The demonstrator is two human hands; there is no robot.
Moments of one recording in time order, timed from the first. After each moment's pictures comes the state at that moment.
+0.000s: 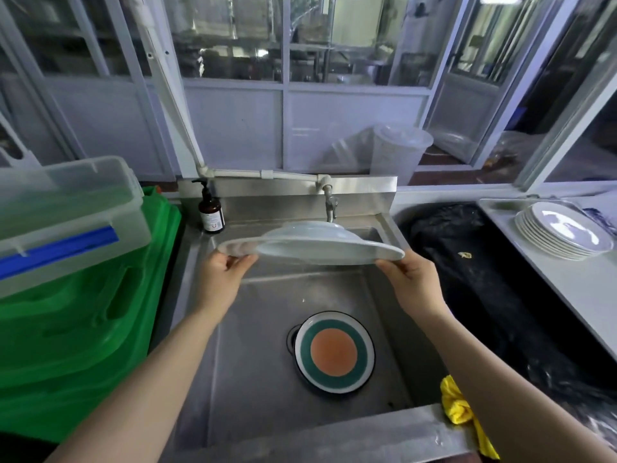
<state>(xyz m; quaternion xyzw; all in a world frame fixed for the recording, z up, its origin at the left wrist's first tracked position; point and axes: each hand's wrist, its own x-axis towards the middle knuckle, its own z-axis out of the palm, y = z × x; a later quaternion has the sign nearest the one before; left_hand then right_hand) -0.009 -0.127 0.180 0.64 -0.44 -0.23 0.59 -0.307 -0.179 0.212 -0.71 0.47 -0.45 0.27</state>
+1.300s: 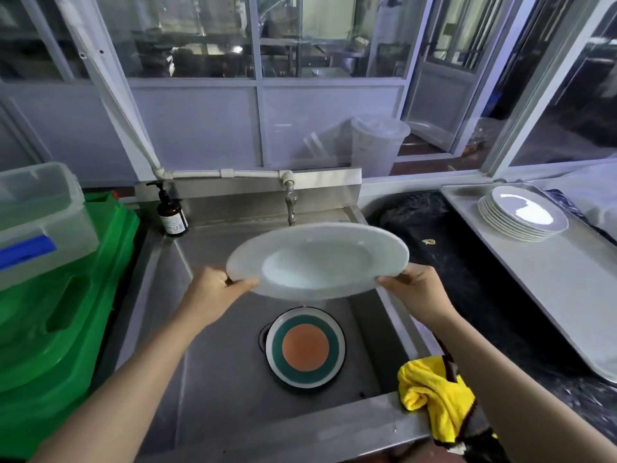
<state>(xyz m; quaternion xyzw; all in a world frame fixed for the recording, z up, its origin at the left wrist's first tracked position) -0.084 -0.125 0.196 0.69 -0.55 -0.24 0.40 -0.416 -0.191 0.191 -0.67 0.47 -0.42 0.40</state>
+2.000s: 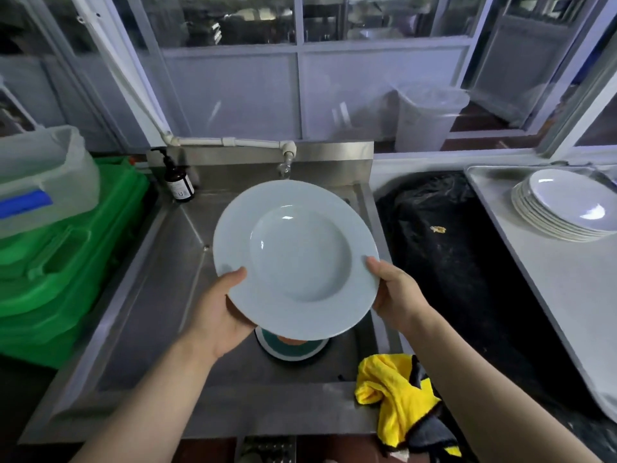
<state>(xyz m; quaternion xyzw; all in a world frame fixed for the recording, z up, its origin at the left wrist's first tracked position) -0.236 -0.100 0.185 0.42 -0.16 -0.62 0.65 -0.468 -0.234 0.149 -0.34 0.38 -0.33 0.80</state>
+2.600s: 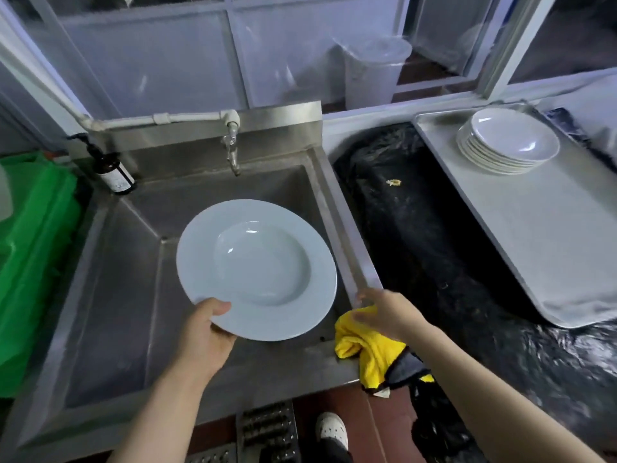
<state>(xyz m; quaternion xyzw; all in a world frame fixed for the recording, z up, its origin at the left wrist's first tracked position) -0.264 -0.079 0.142 0.52 -0.10 -0.55 0.64 -0.540 -0.182 0.067 -0.73 0.60 0.04 0.33</state>
